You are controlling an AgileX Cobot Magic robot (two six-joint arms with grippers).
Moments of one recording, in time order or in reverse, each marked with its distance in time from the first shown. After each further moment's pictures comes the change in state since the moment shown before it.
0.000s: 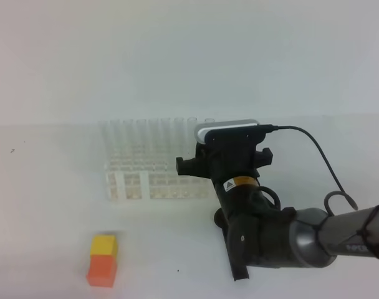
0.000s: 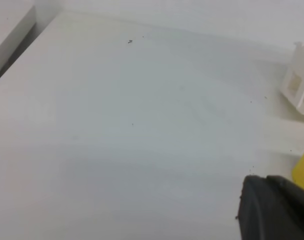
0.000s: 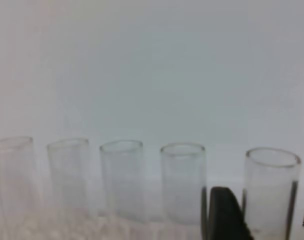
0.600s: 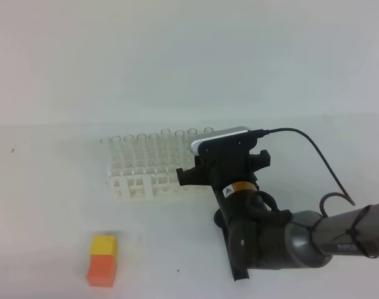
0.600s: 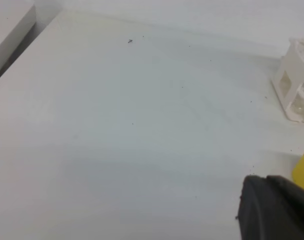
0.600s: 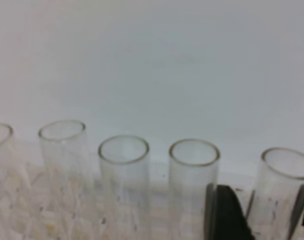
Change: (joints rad) left arm 0.000 0.001 0.000 0.000 0.000 0.000; right arm -0.011 0.042 0.000 -0.045 0.003 -0.049
